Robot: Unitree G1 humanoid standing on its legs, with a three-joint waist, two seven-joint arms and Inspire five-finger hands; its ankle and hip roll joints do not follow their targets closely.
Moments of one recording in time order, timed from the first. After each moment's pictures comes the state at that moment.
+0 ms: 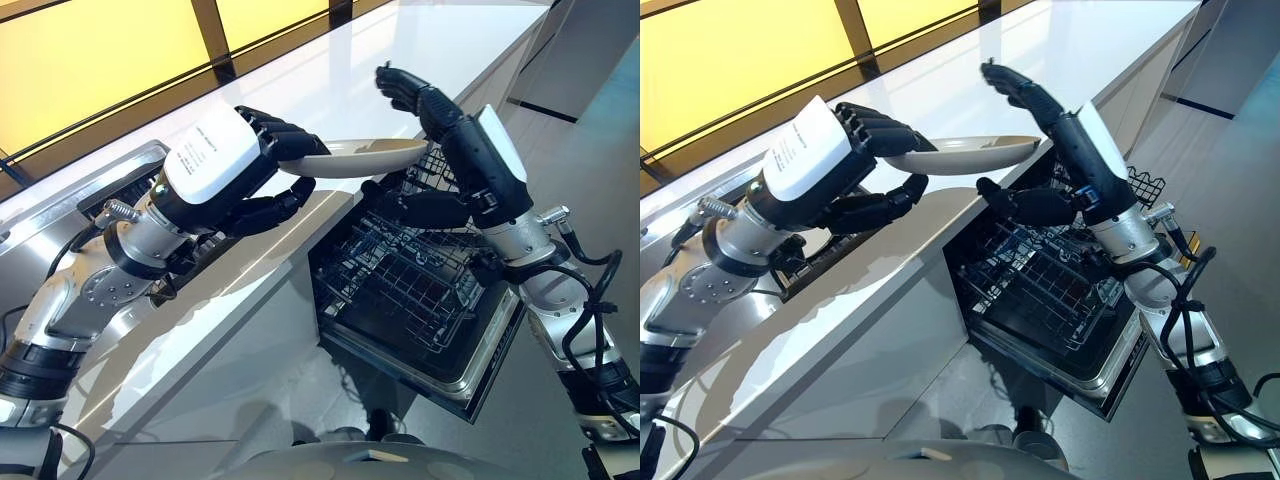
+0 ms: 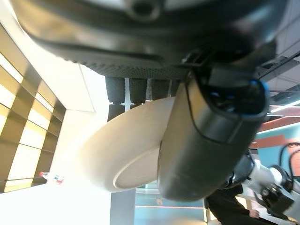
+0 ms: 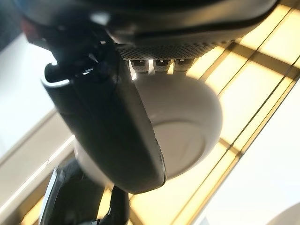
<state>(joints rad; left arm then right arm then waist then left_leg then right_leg) -0.27 0.90 -0.07 -0.22 0.35 -0.67 0.10 -0.22 -0.75 0.11 -0.29 0.12 -0.39 0.11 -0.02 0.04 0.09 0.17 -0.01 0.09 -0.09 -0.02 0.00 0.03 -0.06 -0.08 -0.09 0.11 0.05</state>
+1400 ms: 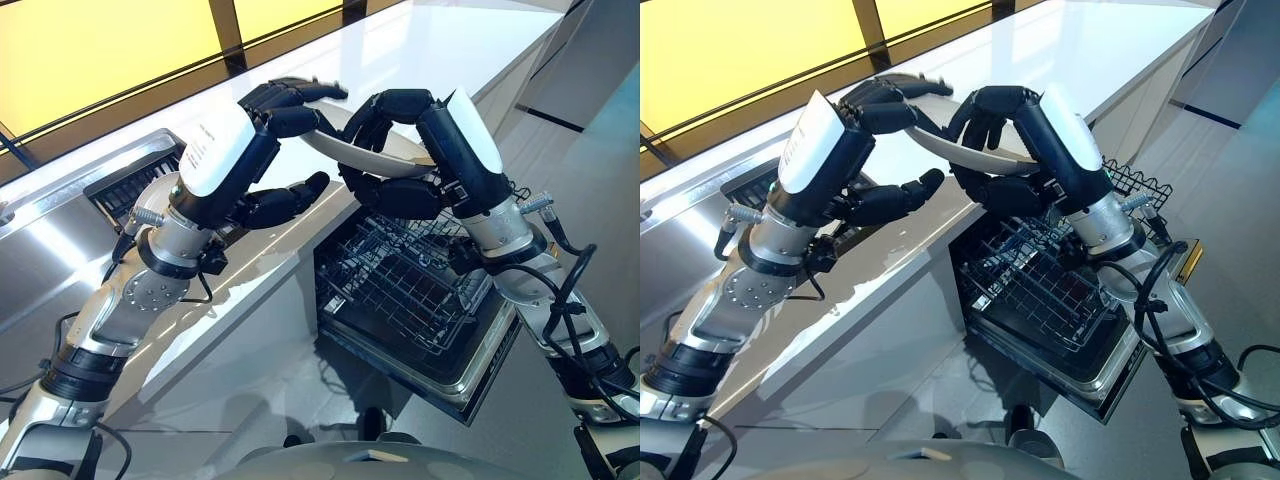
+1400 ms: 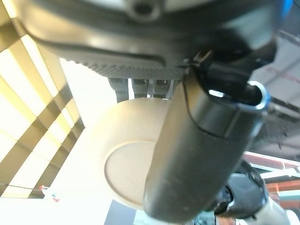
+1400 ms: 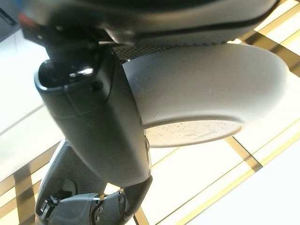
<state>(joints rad) -0.27 0.71 -0.15 -0.26 0.27 -0.50 0.20 -0.31 -0.70 0.20 -0.30 -0.10 -0.37 -0.08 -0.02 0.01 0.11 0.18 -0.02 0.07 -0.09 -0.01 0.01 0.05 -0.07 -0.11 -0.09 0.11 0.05</state>
